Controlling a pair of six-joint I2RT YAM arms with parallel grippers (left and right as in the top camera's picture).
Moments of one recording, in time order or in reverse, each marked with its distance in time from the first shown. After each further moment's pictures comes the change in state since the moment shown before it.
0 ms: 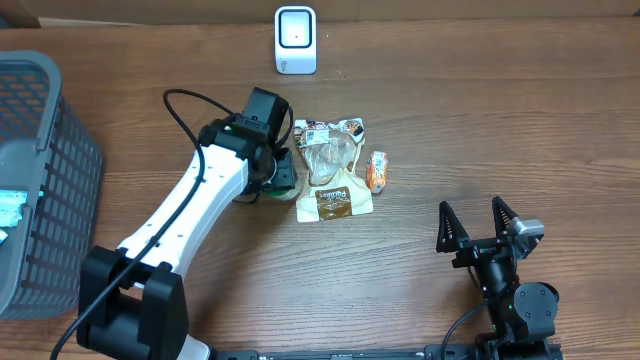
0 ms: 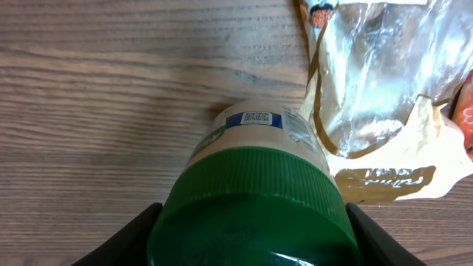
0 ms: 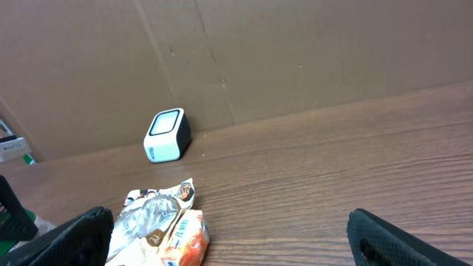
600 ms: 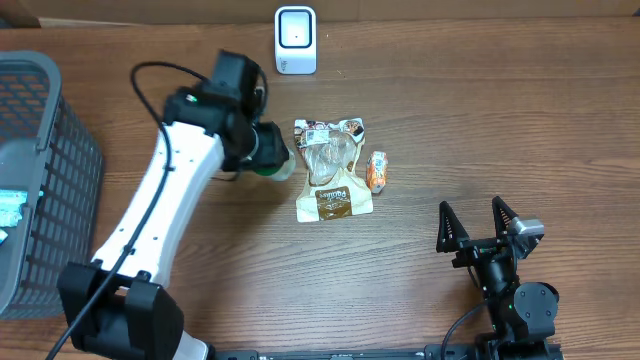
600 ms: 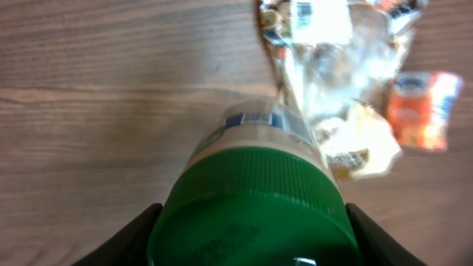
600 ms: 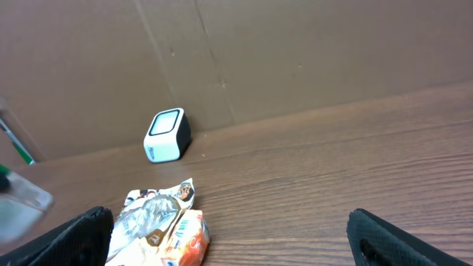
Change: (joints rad) left arm 0.088 0.000 0.220 -0.183 0.085 0.124; right arm 0.000 0.000 0.000 0.000 0.000 0.000
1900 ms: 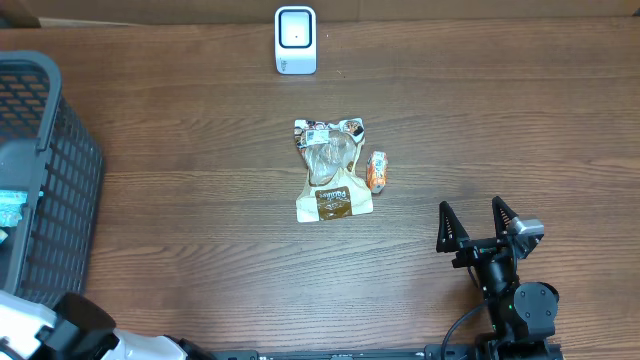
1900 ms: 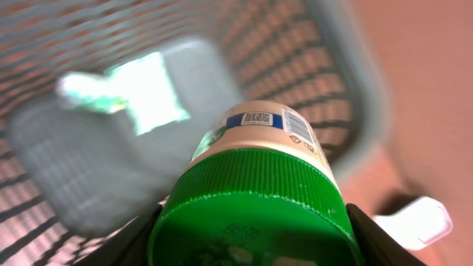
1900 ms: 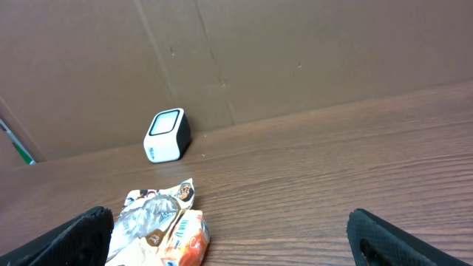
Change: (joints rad) left arm 1.187 0.050 0.893 -0.496 0.216 0.055; right arm 0.000 0.000 0.000 0.000 0.000 0.000
